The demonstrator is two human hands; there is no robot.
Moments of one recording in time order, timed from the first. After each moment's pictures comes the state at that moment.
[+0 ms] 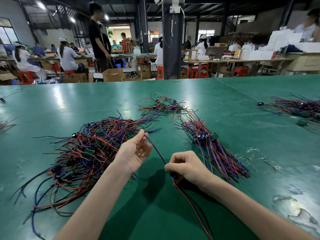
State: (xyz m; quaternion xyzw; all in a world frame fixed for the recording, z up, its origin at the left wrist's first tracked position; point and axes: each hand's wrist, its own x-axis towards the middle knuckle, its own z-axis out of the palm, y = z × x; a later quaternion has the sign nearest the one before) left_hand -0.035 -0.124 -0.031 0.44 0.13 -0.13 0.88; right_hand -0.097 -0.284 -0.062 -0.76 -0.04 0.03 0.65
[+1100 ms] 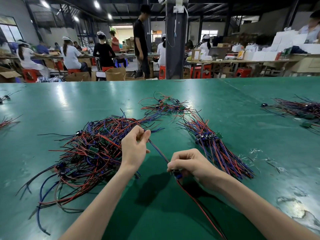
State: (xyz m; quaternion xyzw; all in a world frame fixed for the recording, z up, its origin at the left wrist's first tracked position) left_hand -0.033 -0.120 -0.050 0.76 -0.09 0.20 0.62; right_hand -0.100 -0.290 -0.053 -0.71 -0.11 0.10 0.69
